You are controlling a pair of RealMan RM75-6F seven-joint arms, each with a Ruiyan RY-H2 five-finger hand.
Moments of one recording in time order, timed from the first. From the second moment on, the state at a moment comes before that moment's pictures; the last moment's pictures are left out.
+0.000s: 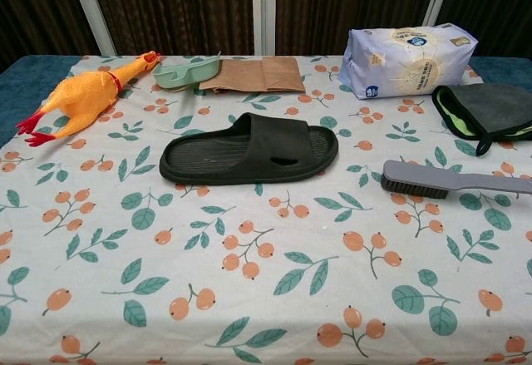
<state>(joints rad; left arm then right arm) -0.10 -1.20 -0.06 -1.58 1.47 1.50 0.15 0.09 -1.07 0.07 -1.67 -1.49 1.48 0.00</state>
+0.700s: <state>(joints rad) -0.07 -1.22 -0.04 -1.55 1.48 1.52 0.10 0.27 -1.07 0.09 -1.70 -1.37 1.11 -0.07</state>
